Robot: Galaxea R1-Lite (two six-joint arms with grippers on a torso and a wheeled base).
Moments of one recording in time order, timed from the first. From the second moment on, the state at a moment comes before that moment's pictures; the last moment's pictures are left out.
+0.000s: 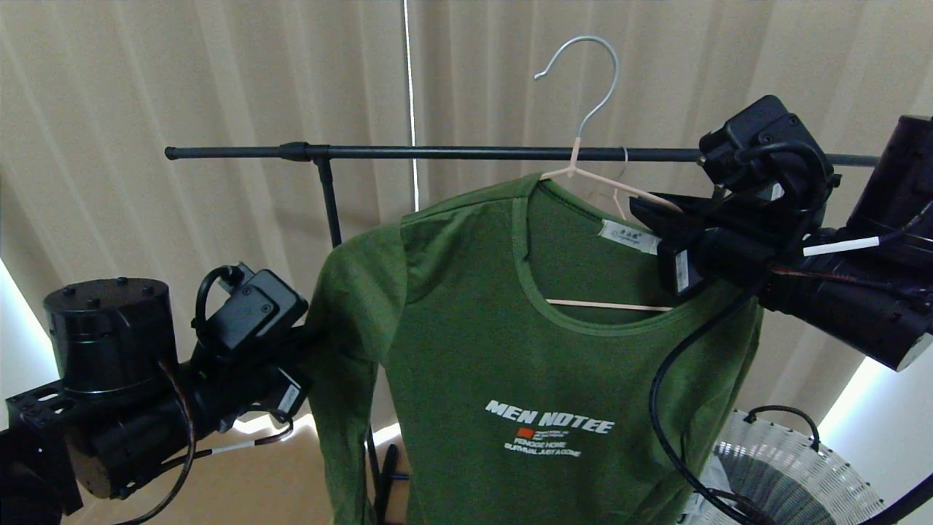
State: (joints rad) left arm -0.37 1.54 -0.46 -0.78 0.03 0.51; right arm 0.55 1.53 -0.87 -0.63 -0.19 -0.38
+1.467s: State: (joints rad) left arm -0.16 1.45 -0.26 -1.02 0.03 0.52; right arm 0.50 1.53 -0.87 -0.62 -0.25 -0.38
